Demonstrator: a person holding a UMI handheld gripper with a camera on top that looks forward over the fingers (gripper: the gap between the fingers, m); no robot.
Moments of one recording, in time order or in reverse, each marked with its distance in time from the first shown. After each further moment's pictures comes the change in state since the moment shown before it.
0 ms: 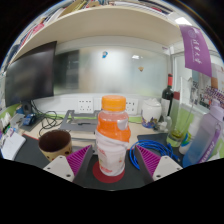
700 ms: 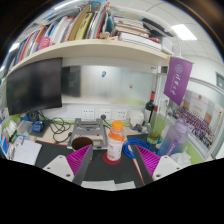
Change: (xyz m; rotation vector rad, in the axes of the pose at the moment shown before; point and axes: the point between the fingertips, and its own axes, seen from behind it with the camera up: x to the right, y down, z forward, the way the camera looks) arm -0.029 -0.065 -0.169 -0.048 0.140 0.001
